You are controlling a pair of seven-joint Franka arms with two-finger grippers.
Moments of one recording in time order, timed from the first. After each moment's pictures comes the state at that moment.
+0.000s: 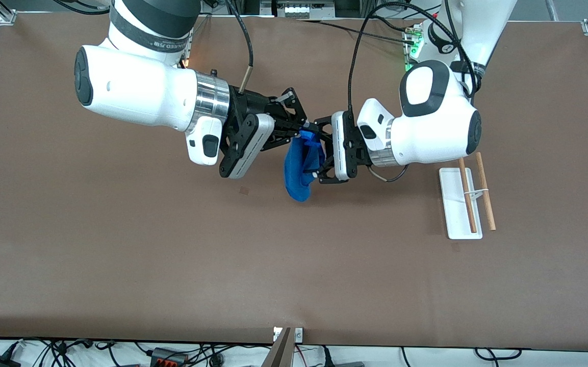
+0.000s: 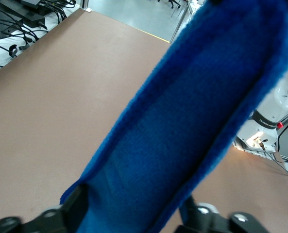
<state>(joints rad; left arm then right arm) -0.39 0.40 -0.09 -1.55 -0.99 2.05 1.26 0.29 0.60 0.42 -1.00 0.63 1.96 0.00</state>
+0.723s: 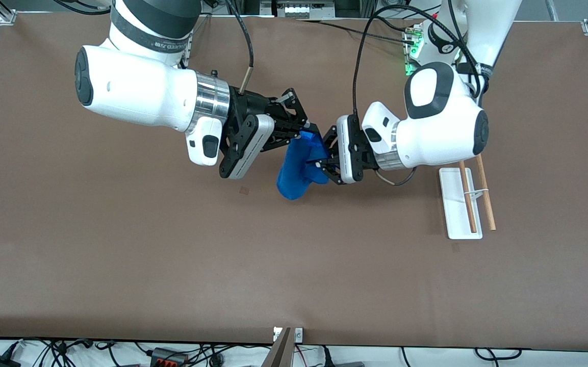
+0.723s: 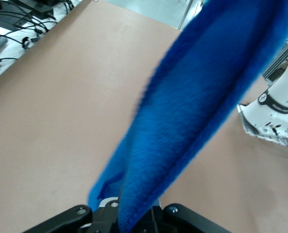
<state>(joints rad) -0.38 0.40 -0.07 -1.54 -0.89 2.05 1.27 0.29 0.60 0.42 -1.00 0.63 1.98 0.00</state>
